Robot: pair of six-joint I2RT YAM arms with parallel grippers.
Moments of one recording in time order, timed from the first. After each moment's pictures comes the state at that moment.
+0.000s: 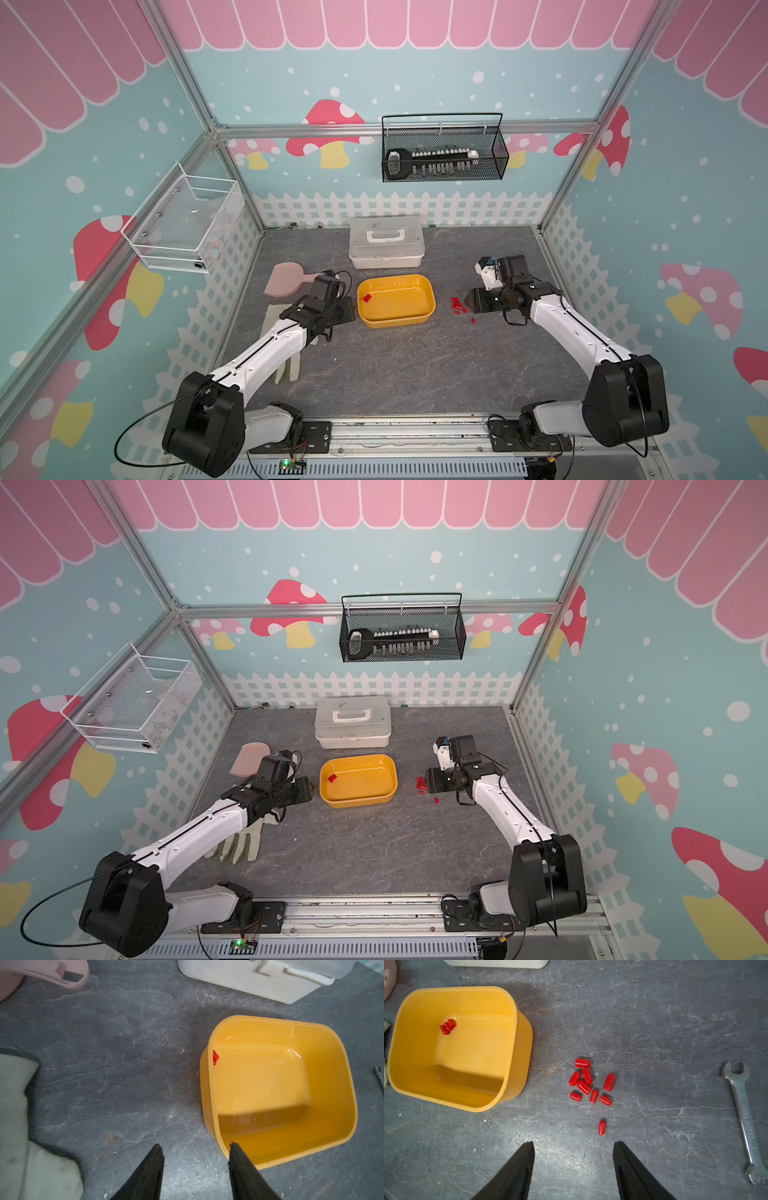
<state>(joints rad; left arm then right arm) -0.35 1.29 0.79 -0.39 0.01 -0.47 0.19 1.35 0.97 -0.61 -0.24 0.04</state>
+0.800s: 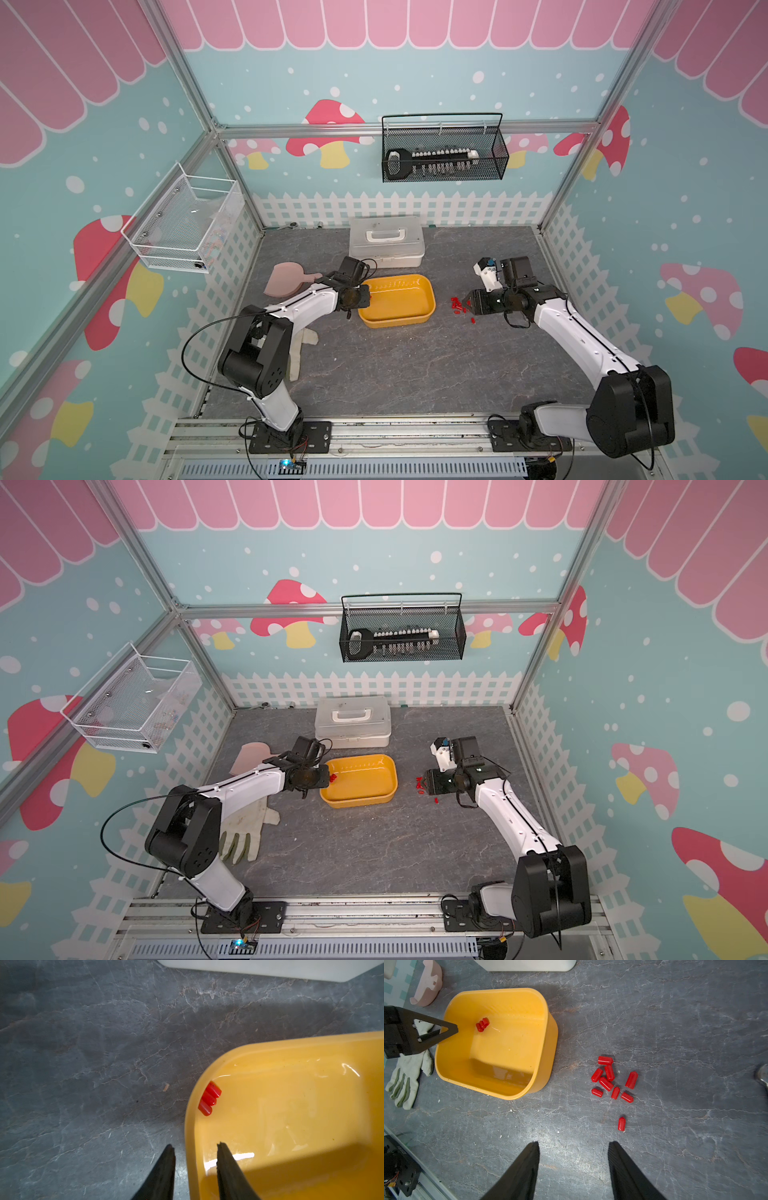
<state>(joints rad) -0.39 1.71 1.08 -0.43 -0.05 -0.40 0.19 1.32 0.96 -0.63 -0.35 0.05</state>
